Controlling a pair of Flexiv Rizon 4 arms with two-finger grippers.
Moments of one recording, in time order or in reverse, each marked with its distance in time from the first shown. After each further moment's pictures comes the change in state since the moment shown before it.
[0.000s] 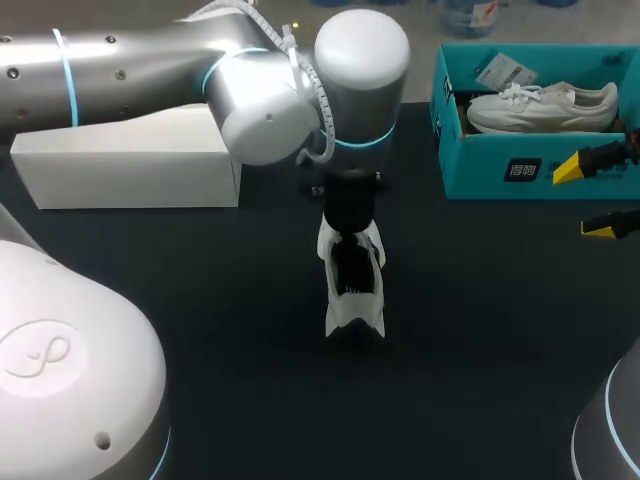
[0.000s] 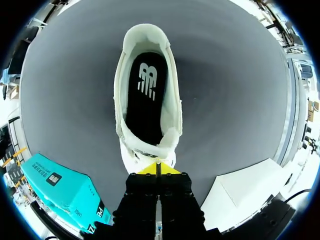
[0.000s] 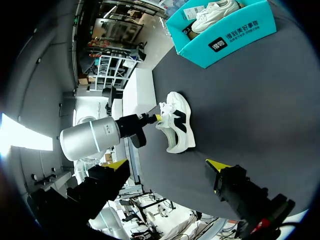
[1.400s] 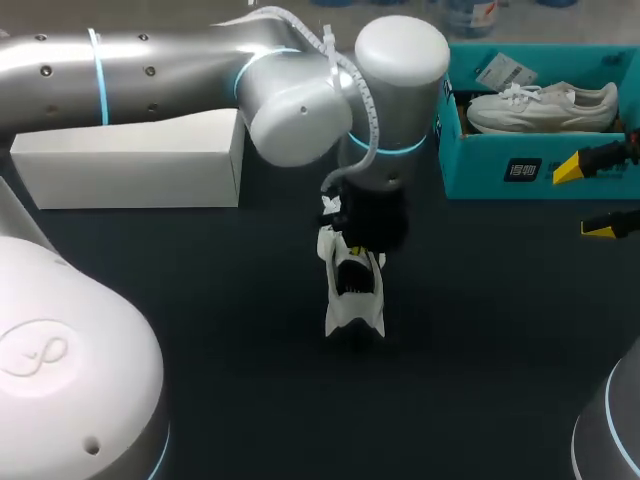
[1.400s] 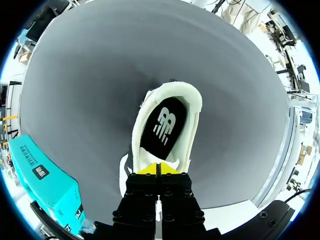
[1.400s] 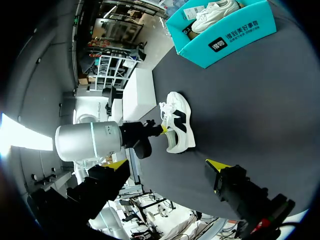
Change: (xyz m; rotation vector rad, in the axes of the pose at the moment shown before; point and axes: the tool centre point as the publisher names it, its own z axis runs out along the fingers) left arm -0.016 -0.056 -0.010 0.163 0.064 -0.289; right arm 0.000 0.000 0.000 0.000 0.000 0.000
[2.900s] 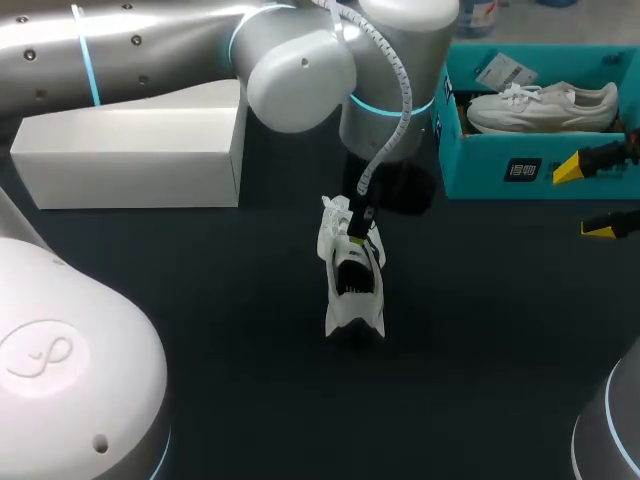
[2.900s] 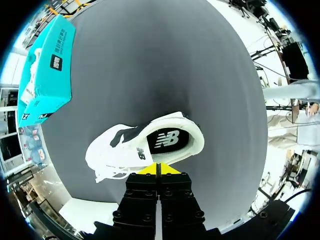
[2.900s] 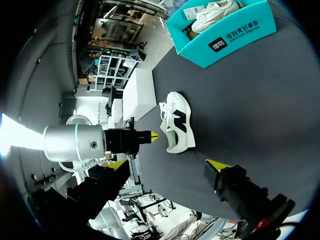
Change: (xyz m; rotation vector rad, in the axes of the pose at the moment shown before) left arm 0.019 -0.022 -0.045 0.020 0.039 -0.996; right arm 0.000 0.000 0.000 0.000 0.000 0.000
